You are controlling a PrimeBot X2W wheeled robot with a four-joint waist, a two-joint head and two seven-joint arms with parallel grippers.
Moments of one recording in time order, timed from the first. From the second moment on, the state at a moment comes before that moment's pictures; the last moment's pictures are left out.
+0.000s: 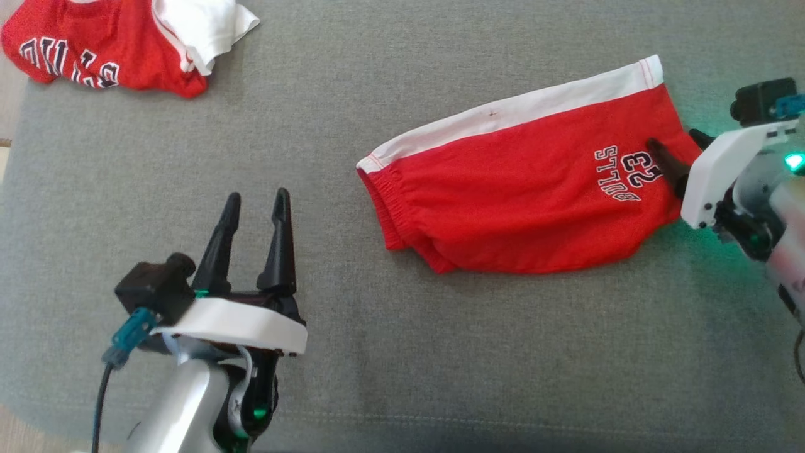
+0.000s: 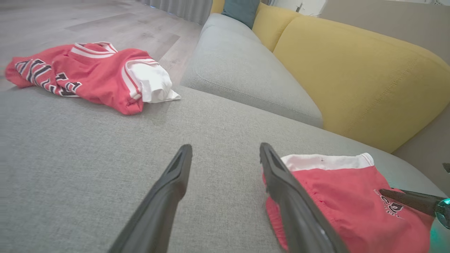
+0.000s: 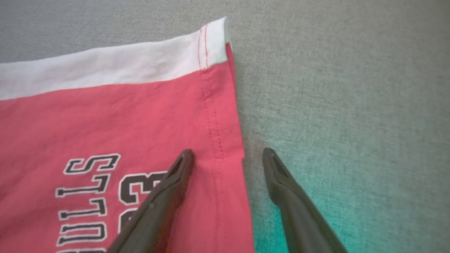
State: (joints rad) left arm -0.17 0.20 -0.44 0.01 -0.58 0.22 -0.25; right arm -0.92 -0.51 1.00 0.97 1.01 0.13 0.16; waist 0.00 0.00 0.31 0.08
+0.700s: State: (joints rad) left arm -0.16 0.18 -0.37 0.01 -0.52 0.18 -0.25; right arm -0.95 -0.52 1.08 0.95 1.10 0.13 0.21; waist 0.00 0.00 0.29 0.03
